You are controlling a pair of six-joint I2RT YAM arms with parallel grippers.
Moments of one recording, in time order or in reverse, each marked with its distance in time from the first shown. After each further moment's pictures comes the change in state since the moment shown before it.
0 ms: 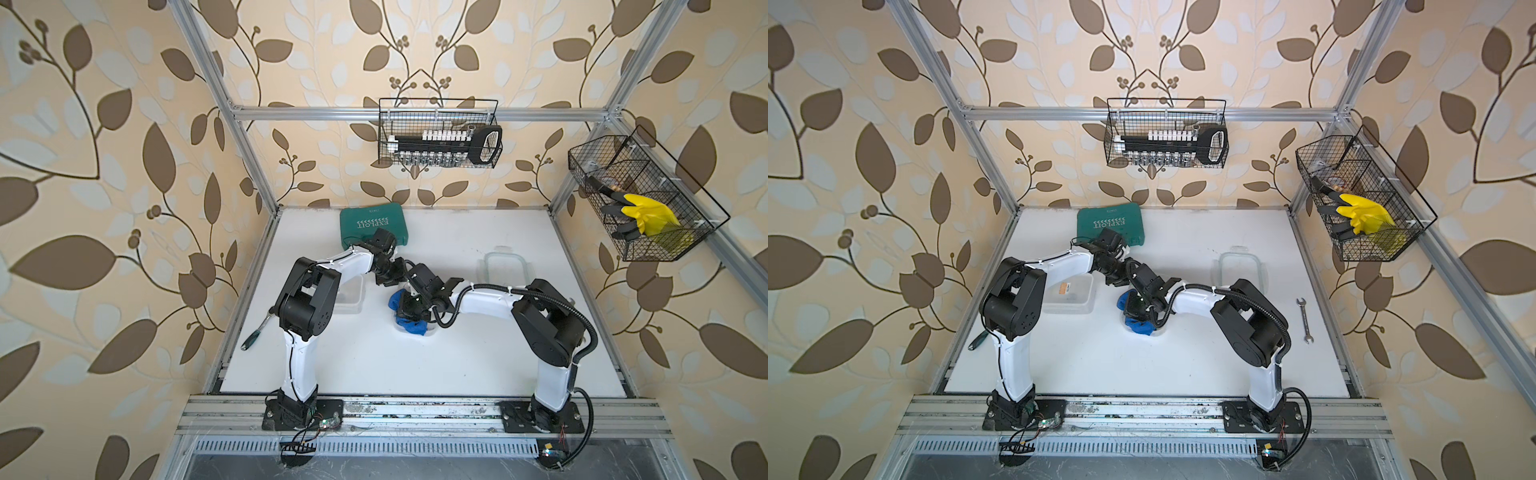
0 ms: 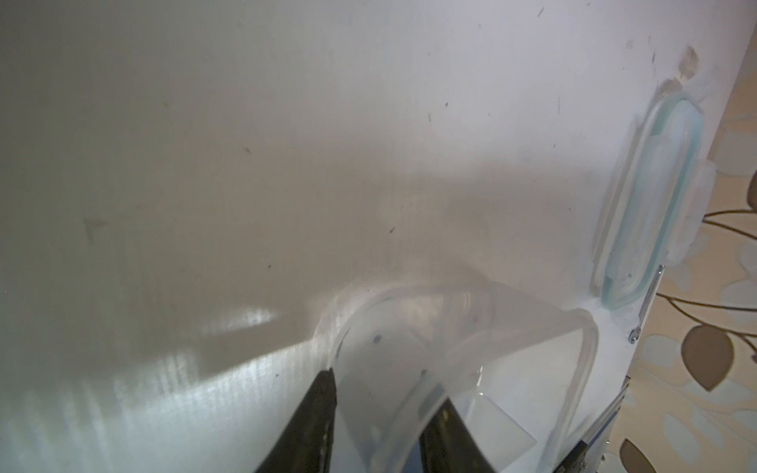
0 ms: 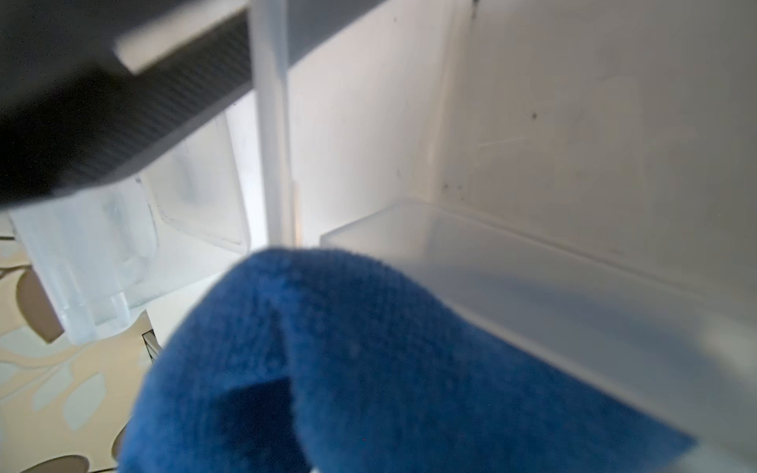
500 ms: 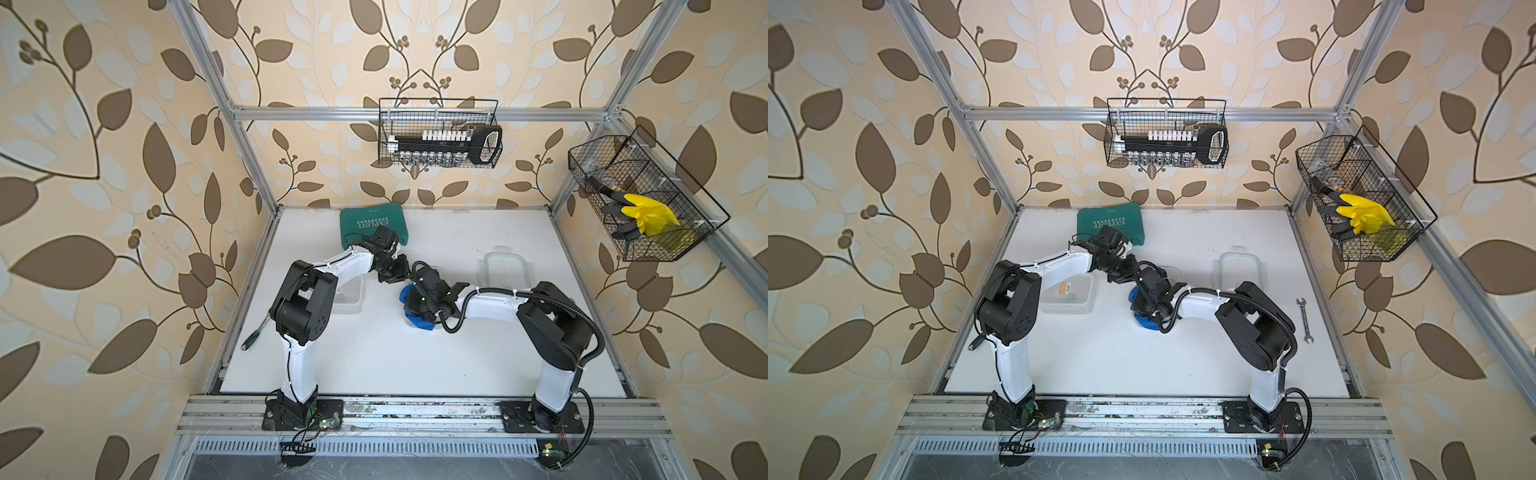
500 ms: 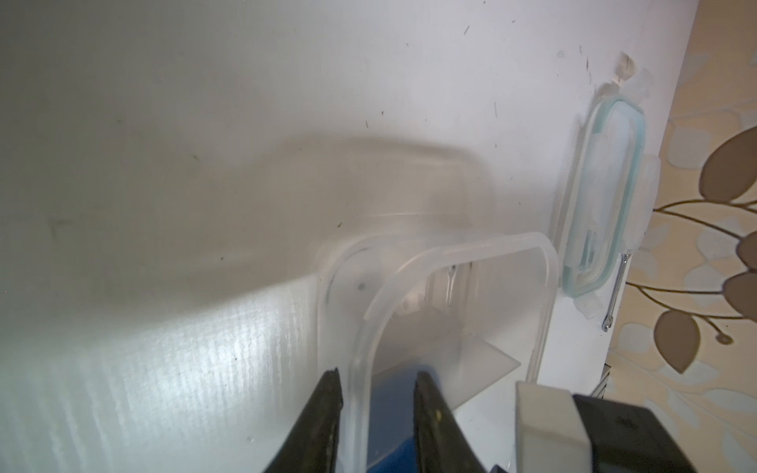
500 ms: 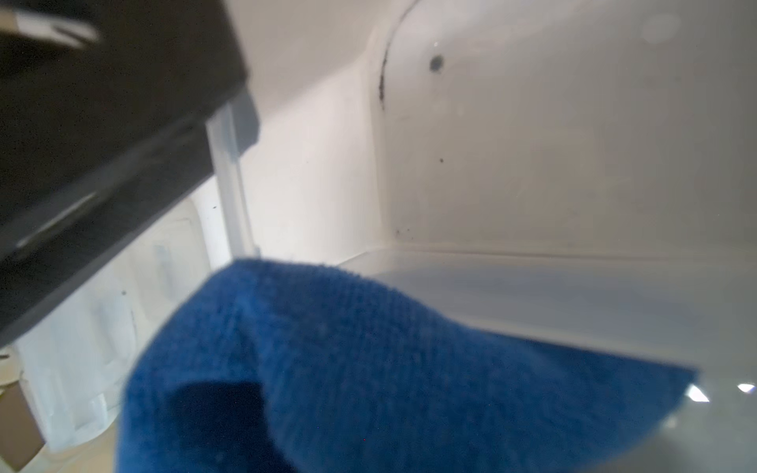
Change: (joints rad) left arm -0.015 -0.041 0.000 0.020 0.011 -0.011; right arm -0.003 -0.038 -0.095 0.140 0.217 0.133
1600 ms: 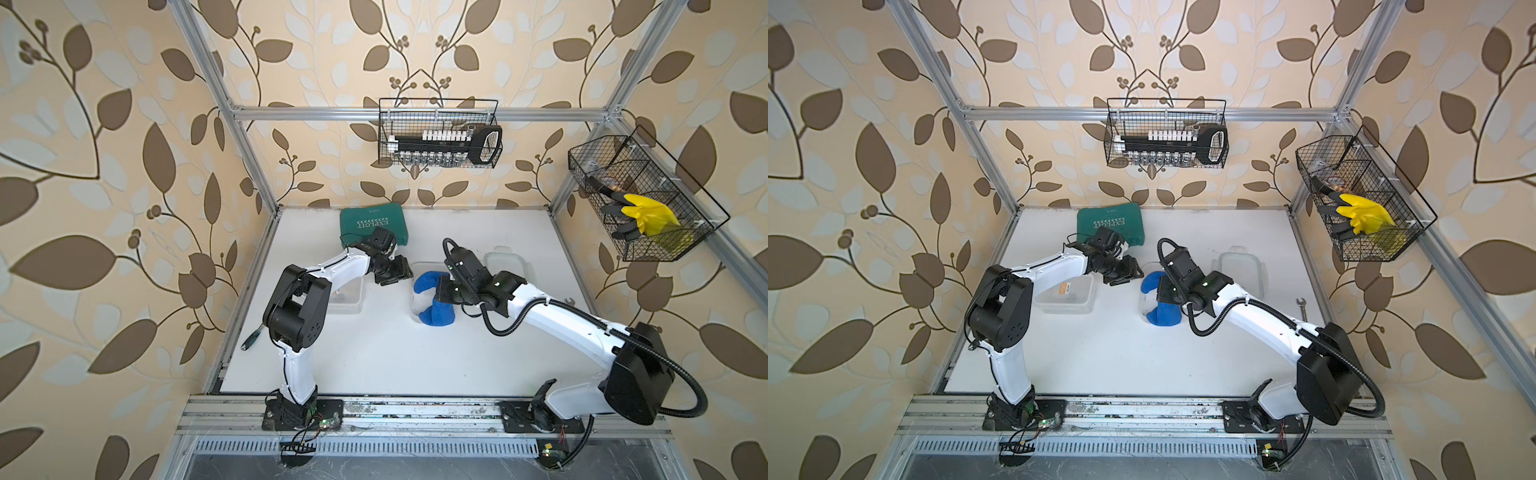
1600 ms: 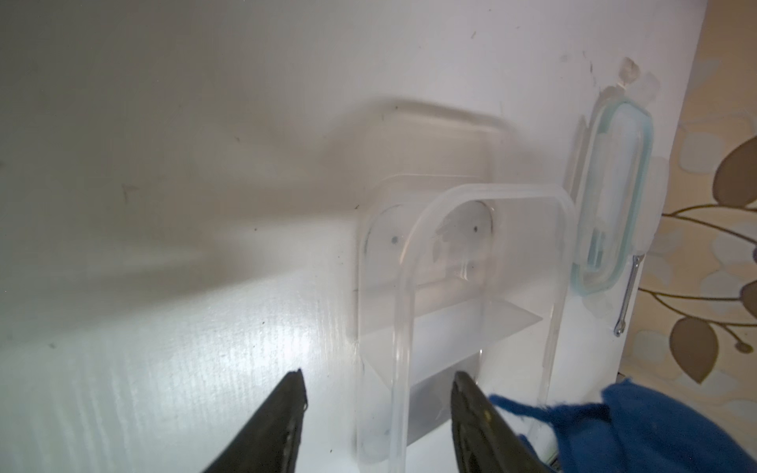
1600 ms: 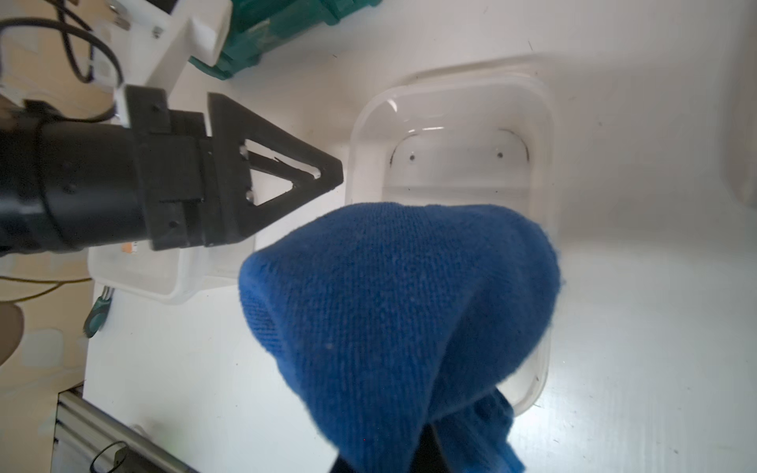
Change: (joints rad) left arm 0.000 -0.060 -0.048 -0.017 -0.046 0.005; right arm -0.077 -0.427 -0.014 -0.392 0.147 -0.304
